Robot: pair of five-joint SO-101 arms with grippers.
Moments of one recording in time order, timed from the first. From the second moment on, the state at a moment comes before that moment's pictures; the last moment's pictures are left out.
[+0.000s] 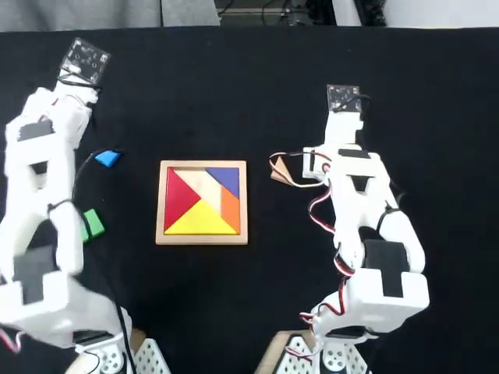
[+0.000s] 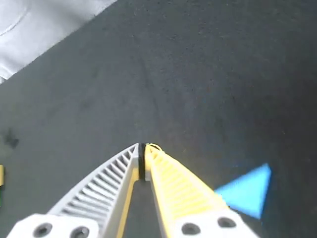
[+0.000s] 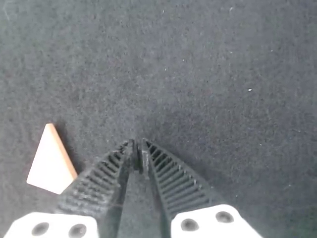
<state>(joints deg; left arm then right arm) -20.6 7.6 14.1 28.9 -41.6 4.9 6.9 33.7 31.6 0.7</state>
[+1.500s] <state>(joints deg) -17.3 6.7 15.0 48.5 -50.8 3.4 6.9 33.7 31.6 4.2</state>
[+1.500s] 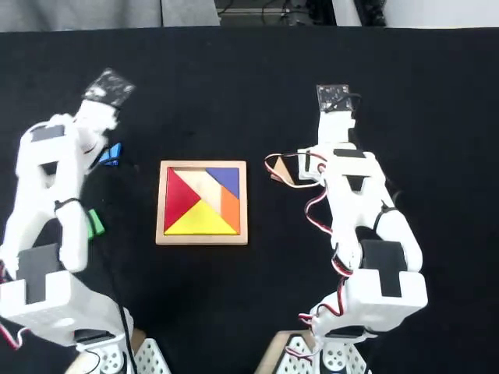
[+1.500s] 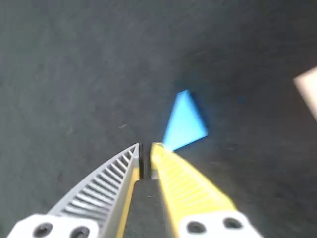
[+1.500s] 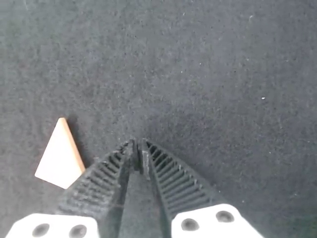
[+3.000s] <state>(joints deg) -18.1 72.4 -78.7 99.9 -59.1 3.4 6.9 33.5 31.6 4.2</state>
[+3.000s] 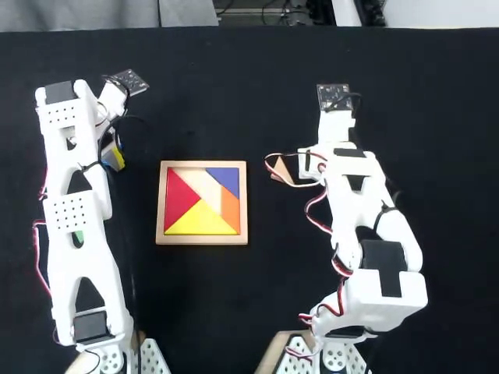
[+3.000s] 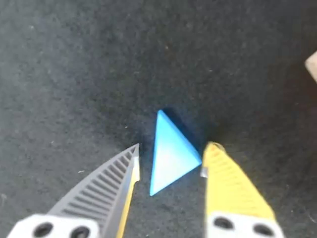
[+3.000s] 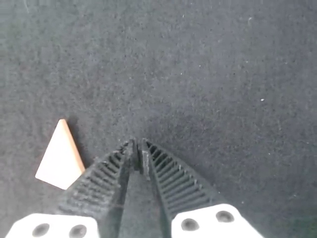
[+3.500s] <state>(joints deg) -17.6 71.9 -79.8 100.4 -59.0 3.4 6.9 33.5 31.6 4.2</state>
